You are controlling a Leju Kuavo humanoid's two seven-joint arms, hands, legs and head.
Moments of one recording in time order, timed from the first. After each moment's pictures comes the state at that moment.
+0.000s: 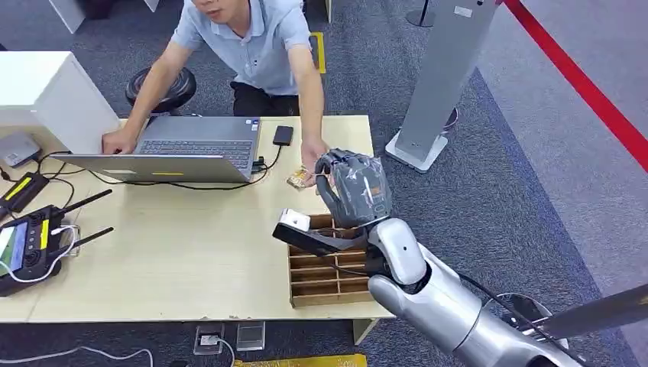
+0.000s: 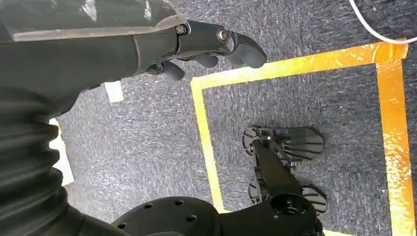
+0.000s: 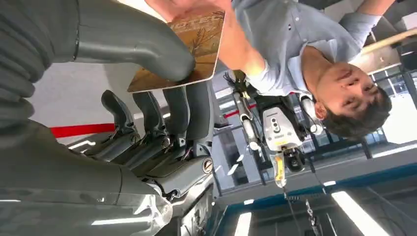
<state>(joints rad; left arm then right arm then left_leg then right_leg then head) -0.12 0.13 -1.26 -0.21 1.17 0.24 0.03 -0.61 -0.12 0.90 -1.36 1.05 -0.36 0.36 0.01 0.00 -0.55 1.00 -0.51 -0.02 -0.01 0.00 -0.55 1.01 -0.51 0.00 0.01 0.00</state>
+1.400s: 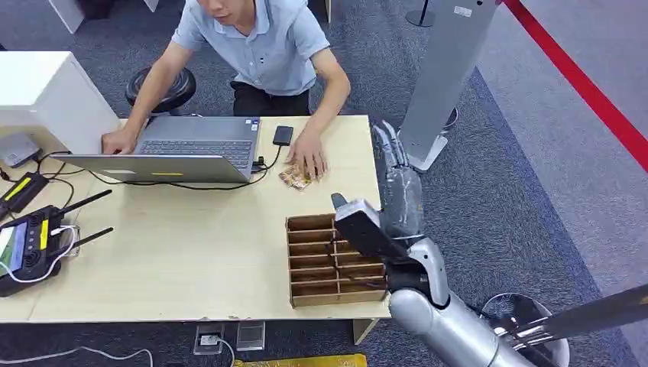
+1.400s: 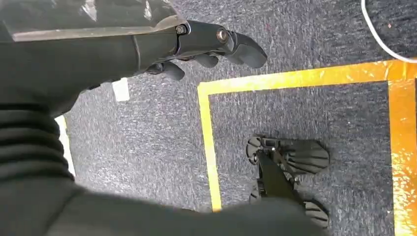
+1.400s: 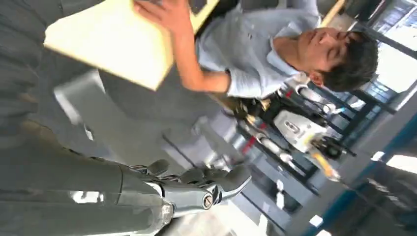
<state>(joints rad) -0.11 0.13 -1.27 -0.21 1.20 0.30 0.05 -0.41 -0.18 0.76 -1.55 0.54 -0.61 0.17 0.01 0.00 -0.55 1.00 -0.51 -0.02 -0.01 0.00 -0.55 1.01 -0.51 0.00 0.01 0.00</state>
